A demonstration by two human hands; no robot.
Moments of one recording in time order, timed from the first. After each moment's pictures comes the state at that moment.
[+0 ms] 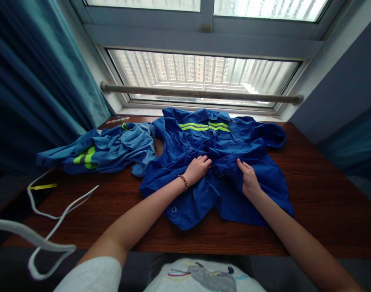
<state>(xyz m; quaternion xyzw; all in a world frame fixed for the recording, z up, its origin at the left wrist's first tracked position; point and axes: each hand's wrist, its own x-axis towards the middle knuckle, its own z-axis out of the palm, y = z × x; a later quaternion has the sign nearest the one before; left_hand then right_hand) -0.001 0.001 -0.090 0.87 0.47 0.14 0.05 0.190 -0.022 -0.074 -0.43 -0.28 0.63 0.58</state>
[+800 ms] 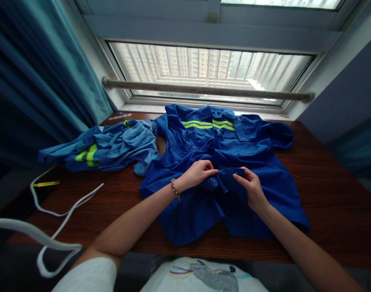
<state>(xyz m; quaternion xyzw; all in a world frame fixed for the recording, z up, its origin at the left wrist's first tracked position) -0.014 -0.018 -0.043 0.75 0.50 0.22 0.36 0.183 -0.054 -0.061 -0.44 -0.39 0.63 0.51</state>
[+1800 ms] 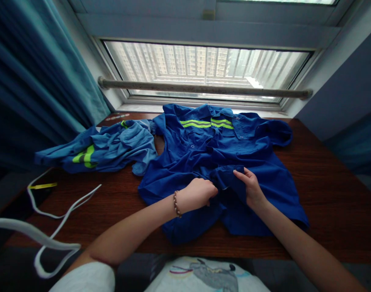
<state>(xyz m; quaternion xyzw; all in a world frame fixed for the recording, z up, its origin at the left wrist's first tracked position) -0.001 -0.058 -0.036 0.92 0.37 -0.08 0.12 0.186 -0.051 -0.068 -0.43 -0.32 0.68 0.50</state>
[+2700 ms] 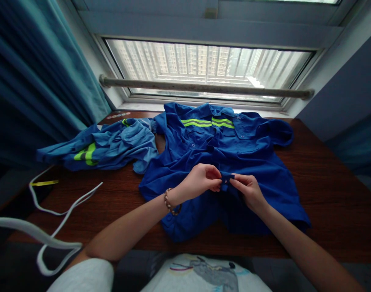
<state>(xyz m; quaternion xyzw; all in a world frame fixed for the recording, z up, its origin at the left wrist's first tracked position) 0.002 -0.058 -0.018 0.56 0.44 0.30 0.64 0.186 -0.065 -0.065 -0.39 -0.51 0.64 0.43</state>
